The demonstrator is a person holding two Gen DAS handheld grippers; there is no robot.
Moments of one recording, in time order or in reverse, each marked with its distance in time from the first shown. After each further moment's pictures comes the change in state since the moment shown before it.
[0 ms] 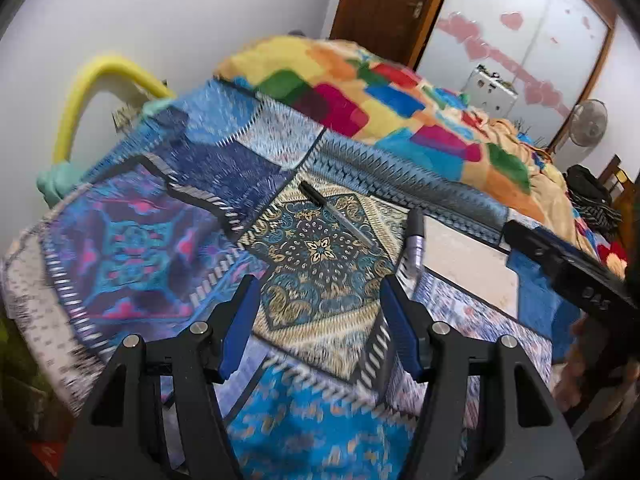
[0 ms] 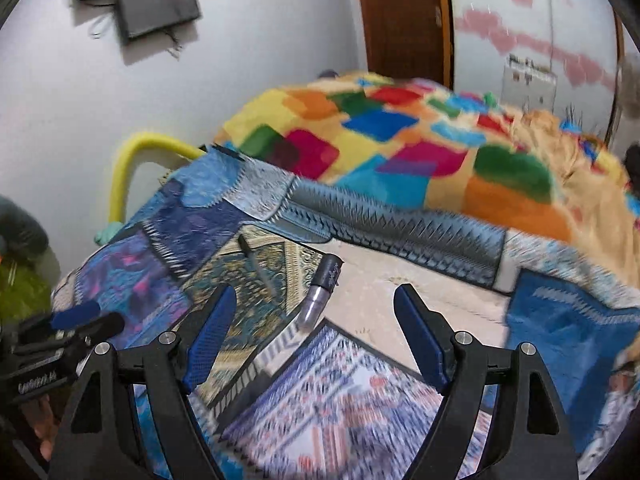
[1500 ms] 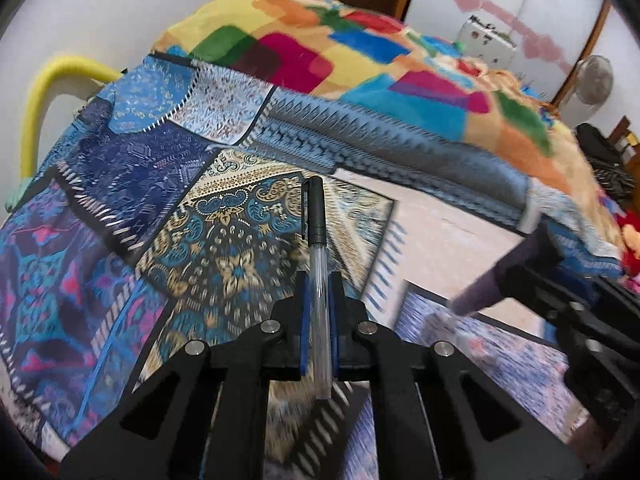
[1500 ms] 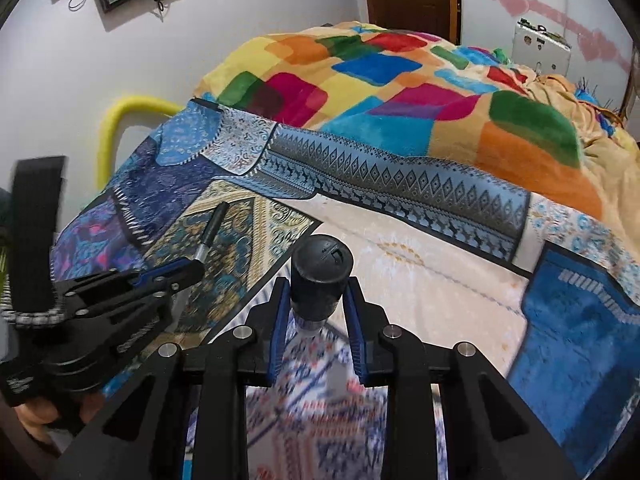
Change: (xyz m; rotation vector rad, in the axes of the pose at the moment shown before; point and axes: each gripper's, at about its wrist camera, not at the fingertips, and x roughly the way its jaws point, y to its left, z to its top) left arm 0.087 -0.070 0.016 0.099 0.116 0.003; right arm 0.040 -0.025 -0.002 -0.017 0.163 0.002
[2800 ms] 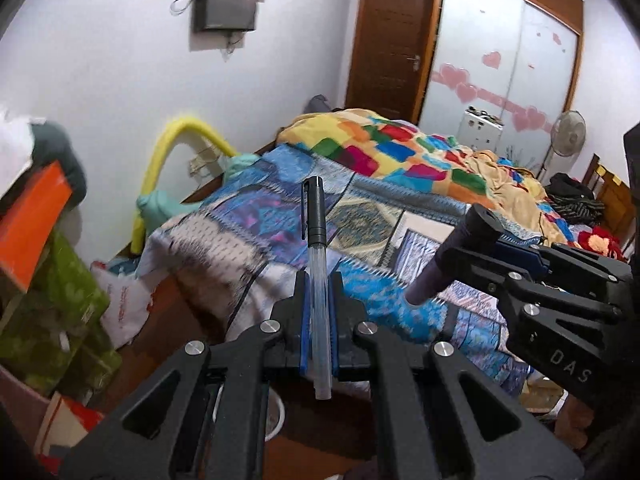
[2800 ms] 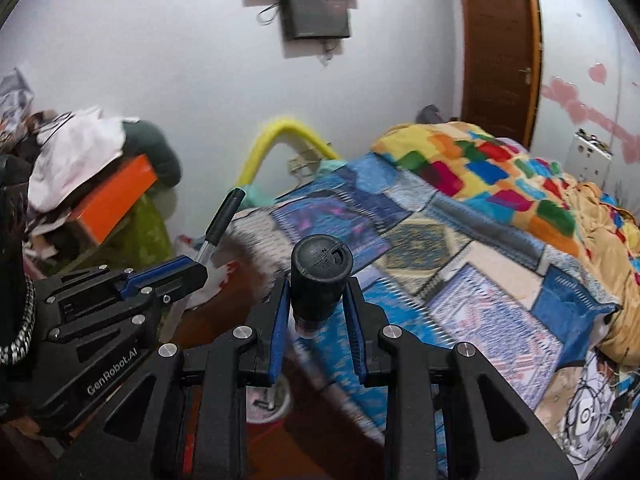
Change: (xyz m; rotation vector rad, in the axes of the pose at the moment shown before) left arm -0.410 0.091 -0.244 -0.064 -0.335 0.111; right arm -0.272 0.236 -0.147 -0.284 -0.203 0.194
